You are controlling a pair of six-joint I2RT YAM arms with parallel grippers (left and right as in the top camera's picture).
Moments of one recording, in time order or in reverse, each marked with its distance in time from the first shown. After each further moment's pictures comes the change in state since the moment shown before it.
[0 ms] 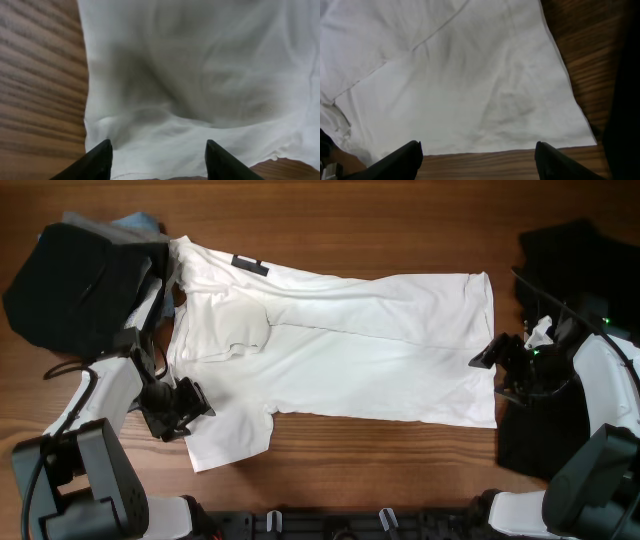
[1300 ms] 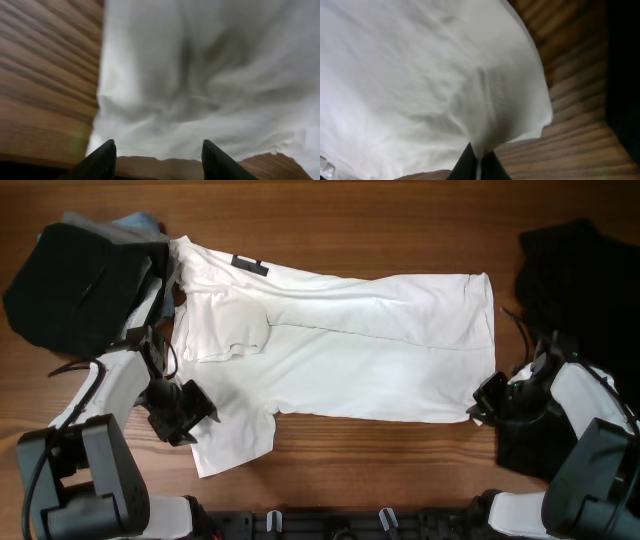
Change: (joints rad) left arm -0.043 0.021 0.043 -0.122 -0.031 -0.157; right arm -0.002 -0.010 -0.266 0.156 0.050 0.204
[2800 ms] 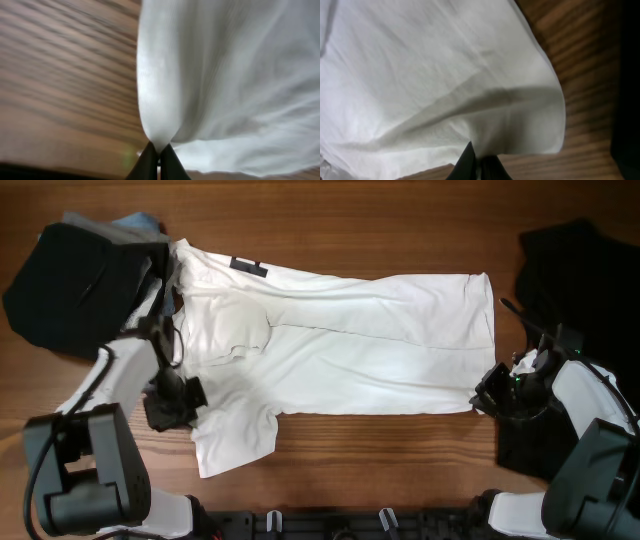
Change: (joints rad) left arm -0.066 0.048 0.087 -0.034 -0.180 0.204; right arm 0.001 -0.002 0.013 0.044 -0.005 -0.072
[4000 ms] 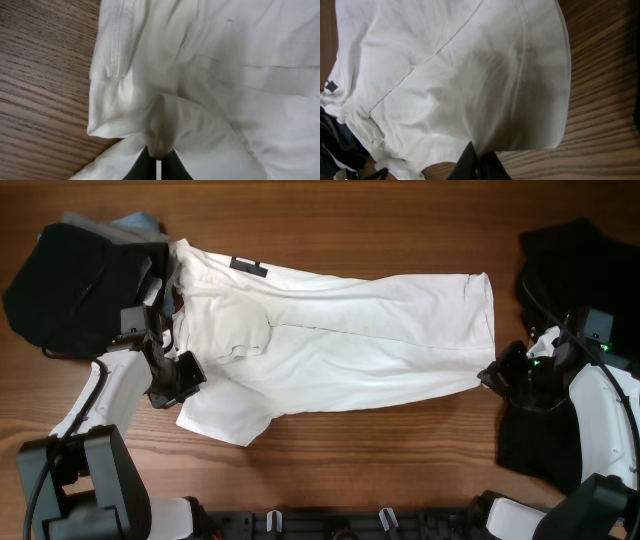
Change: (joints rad) left arm 0.021 -0.084 -0.066 0.354 0.106 -0.046; right arm 0.000 -0.166 0.132 -0.111 -0.102 0.040
